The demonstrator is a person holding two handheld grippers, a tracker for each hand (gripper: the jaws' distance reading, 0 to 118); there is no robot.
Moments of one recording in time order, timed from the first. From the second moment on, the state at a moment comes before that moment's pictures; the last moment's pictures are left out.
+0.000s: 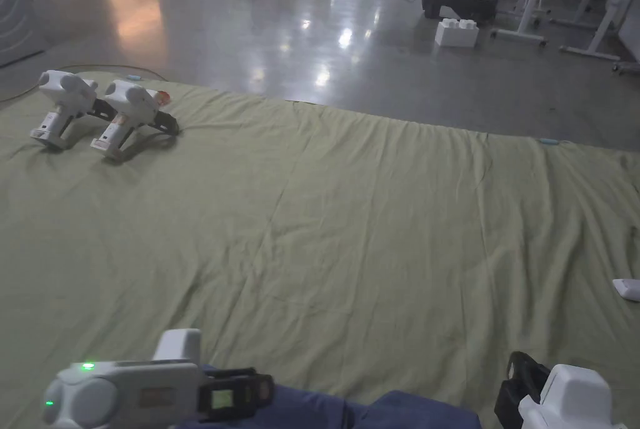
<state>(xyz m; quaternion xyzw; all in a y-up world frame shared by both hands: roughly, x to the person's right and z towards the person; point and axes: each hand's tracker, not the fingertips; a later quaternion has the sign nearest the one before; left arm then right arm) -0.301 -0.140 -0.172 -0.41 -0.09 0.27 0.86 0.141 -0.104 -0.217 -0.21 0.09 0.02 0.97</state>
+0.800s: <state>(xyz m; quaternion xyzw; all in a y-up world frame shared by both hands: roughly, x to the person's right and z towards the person) -0.363 -0.215 -0.166 -0.44 -0.16 0.45 0.76 0.126 -0.097 -0.213 -0.20 0.09 0.02 0.97</state>
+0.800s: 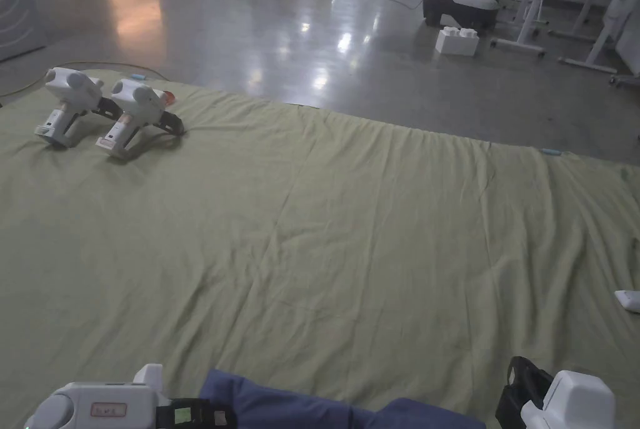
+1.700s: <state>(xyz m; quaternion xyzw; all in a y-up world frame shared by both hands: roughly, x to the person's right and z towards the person) -0.314 -0.022 -0.153 -0.43 0.03 0.11 0.89 0.124 -0.107 -0.215 -0.21 0.11 0.00 0.97</state>
